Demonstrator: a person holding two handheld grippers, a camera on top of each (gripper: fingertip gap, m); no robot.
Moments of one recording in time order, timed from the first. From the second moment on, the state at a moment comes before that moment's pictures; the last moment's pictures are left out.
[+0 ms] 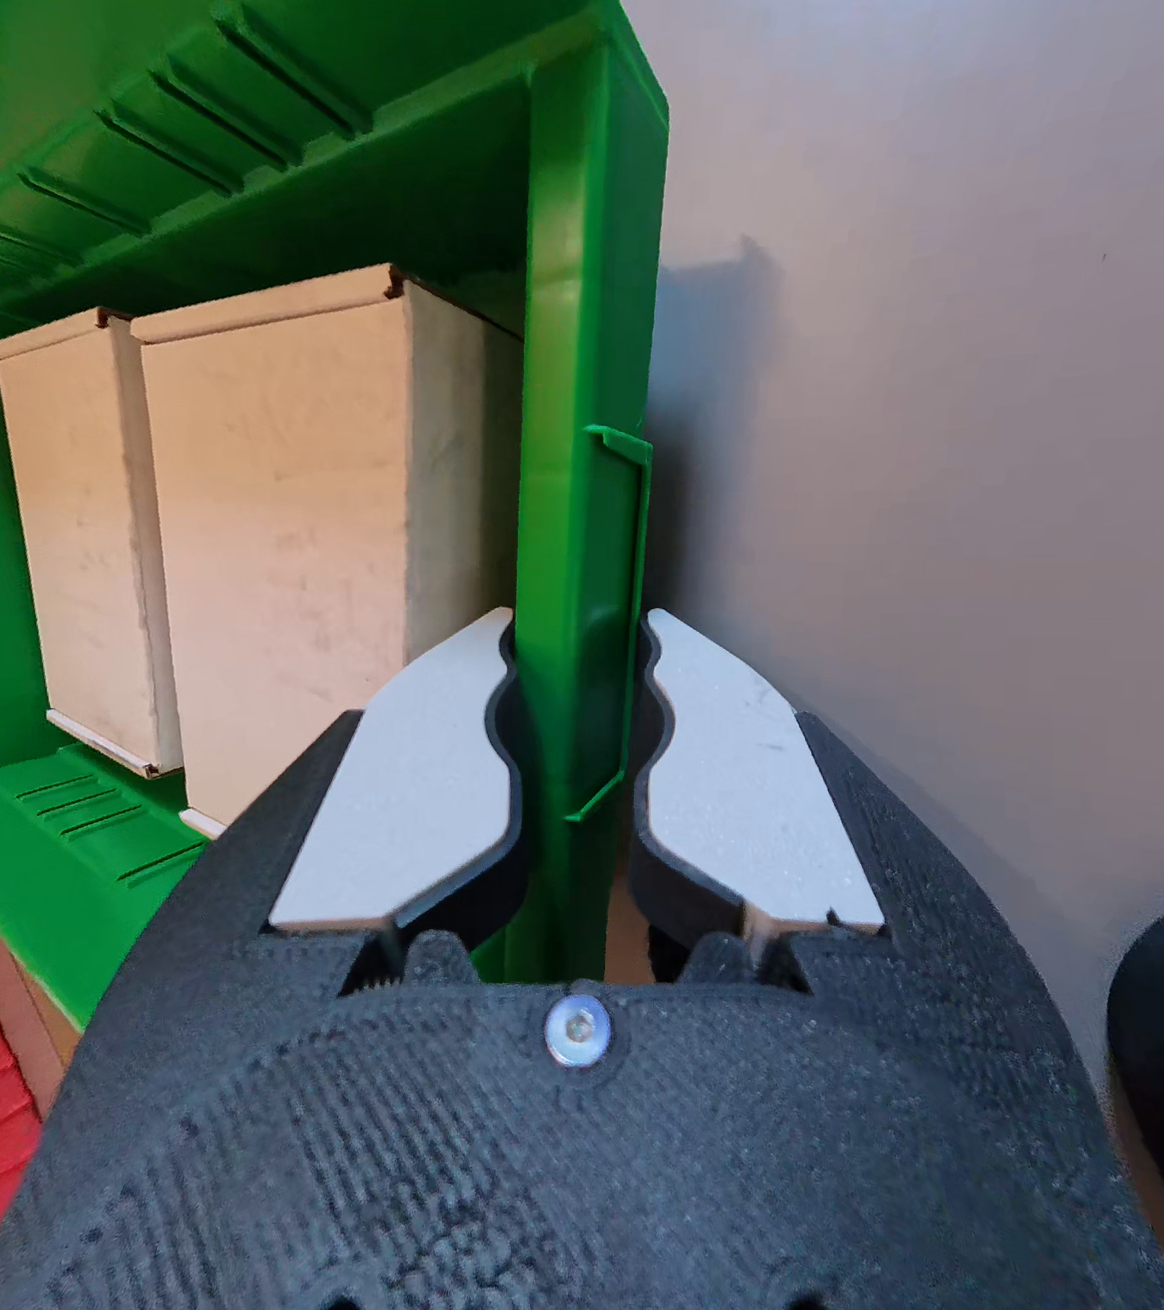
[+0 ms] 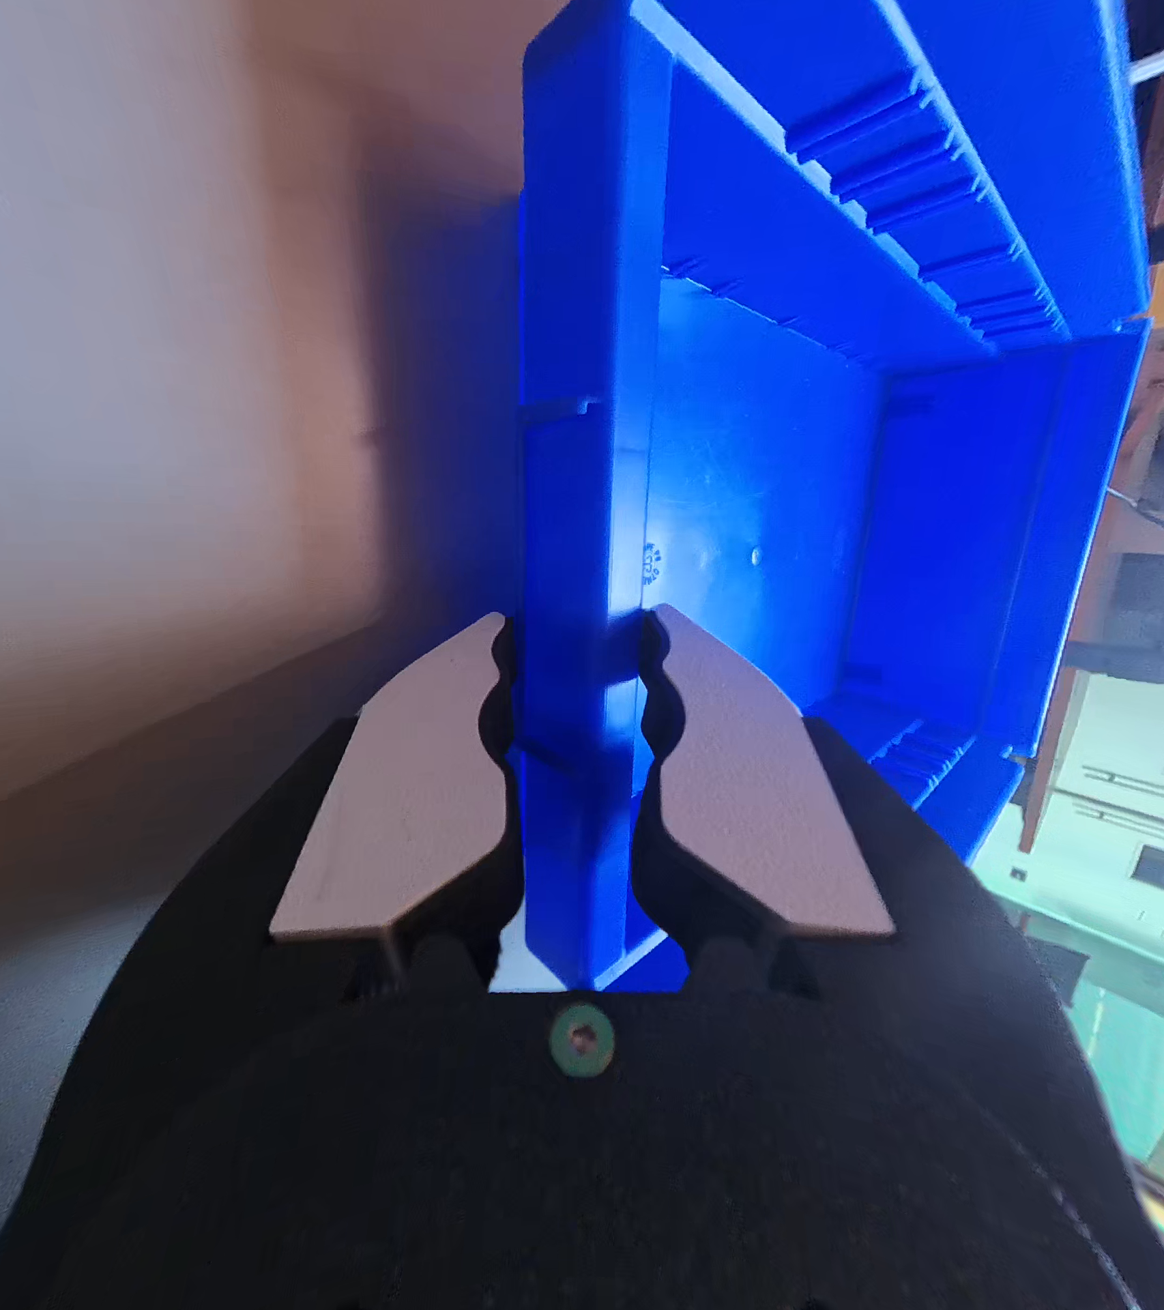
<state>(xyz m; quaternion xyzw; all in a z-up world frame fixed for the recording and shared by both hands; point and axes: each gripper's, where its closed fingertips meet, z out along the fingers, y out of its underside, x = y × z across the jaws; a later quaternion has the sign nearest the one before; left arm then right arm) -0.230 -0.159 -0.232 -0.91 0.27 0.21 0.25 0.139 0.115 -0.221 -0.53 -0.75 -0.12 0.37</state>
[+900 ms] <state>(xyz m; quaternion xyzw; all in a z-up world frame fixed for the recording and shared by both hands) -0.408 -0.070 -0.184 -0.97 0.20 0.12 0.07 0.101 0.007 -0.194 -0.59 -0.61 0.33 0.41</state>
